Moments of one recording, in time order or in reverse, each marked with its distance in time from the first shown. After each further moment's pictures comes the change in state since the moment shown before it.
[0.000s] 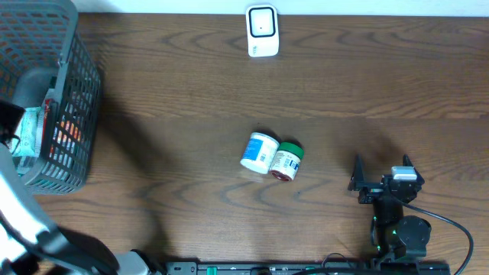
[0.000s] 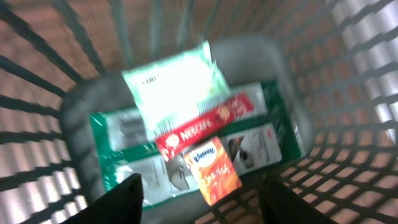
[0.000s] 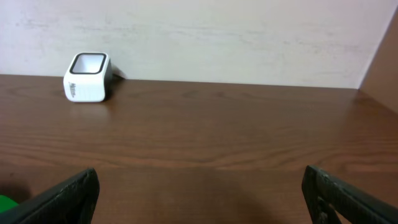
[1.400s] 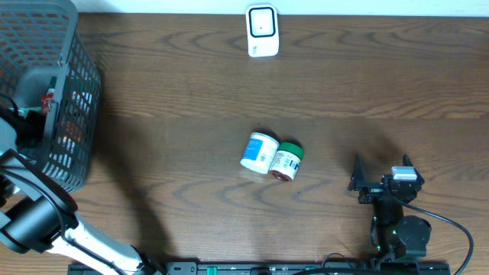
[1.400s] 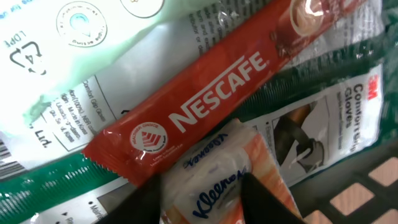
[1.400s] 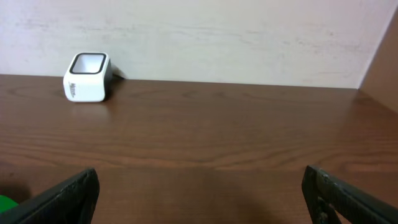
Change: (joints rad) left arm 0.023 0.454 0.010 0.051 0.276 0.077; right arm 0.000 0.000 0.000 0.000 0.000 0.000
